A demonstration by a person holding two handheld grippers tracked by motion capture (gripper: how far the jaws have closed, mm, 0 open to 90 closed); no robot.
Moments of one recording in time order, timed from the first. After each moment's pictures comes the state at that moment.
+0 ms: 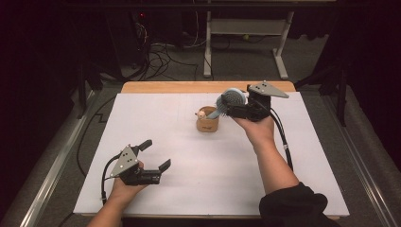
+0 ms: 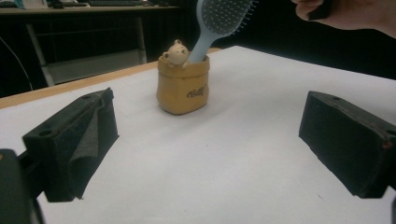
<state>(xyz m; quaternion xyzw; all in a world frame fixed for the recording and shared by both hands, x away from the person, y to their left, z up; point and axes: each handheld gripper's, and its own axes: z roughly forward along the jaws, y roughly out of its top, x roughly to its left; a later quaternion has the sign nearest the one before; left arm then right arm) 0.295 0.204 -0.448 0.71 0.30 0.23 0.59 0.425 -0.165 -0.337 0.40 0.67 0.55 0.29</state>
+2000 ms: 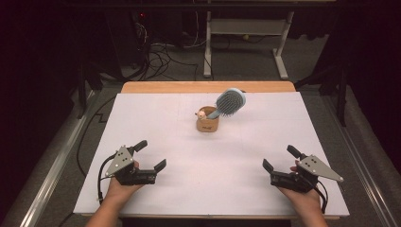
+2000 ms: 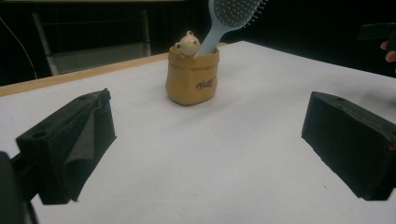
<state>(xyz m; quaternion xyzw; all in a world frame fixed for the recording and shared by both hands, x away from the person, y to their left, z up) 0.292 0.216 -0.450 0.72 0.31 0.22 0.58 0.276 -0.284 -0.439 0.40 0.67 0.55 0.31</state>
